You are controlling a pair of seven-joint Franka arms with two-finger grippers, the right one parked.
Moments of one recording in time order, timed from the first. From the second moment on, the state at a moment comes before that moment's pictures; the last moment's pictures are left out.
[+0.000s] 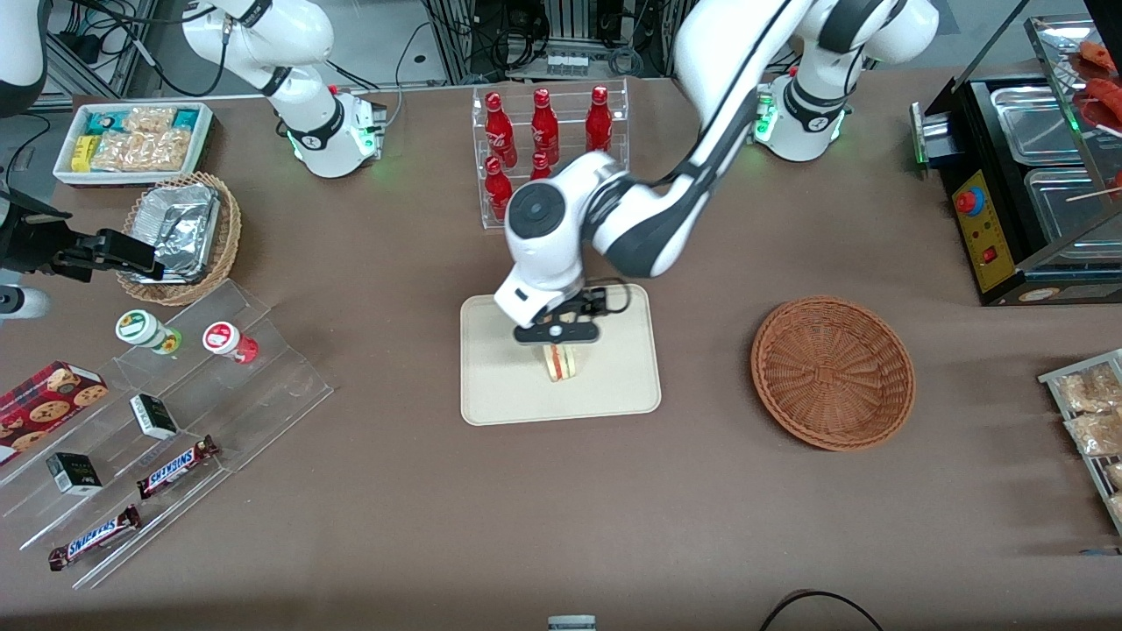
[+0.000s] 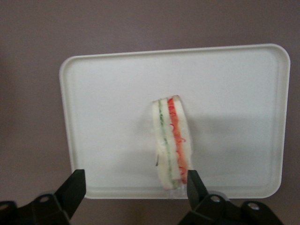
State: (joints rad) arm -0.77 0.60 0.00 -1.32 0.04 1.86 -0.84
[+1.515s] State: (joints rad) arm -0.10 -0.04 0.01 -1.62 0.04 1.51 -0.15
